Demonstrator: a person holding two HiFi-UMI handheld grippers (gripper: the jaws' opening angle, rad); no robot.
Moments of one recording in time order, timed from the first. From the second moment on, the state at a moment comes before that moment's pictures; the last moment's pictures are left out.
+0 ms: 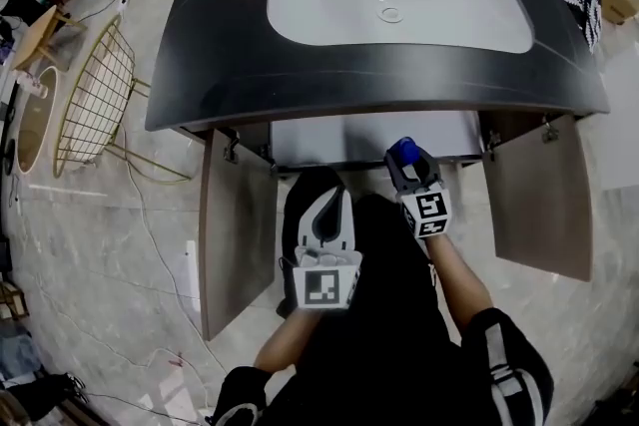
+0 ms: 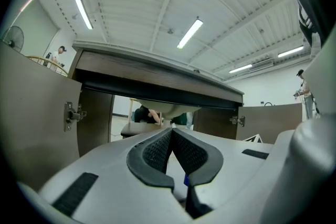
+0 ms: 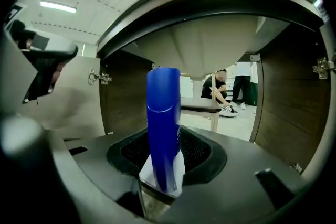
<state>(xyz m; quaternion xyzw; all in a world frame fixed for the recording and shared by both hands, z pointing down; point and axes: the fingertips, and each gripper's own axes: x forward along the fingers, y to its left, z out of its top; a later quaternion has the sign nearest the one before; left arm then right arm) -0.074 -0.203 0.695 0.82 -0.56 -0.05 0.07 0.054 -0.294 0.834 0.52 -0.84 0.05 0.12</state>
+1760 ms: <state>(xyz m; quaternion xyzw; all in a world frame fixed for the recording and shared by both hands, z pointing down) -0.068 -0.228 0.706 0.81 -0.58 -0.03 0.08 0.064 -0.390 0.984 0.51 -0.83 0.10 0.18</state>
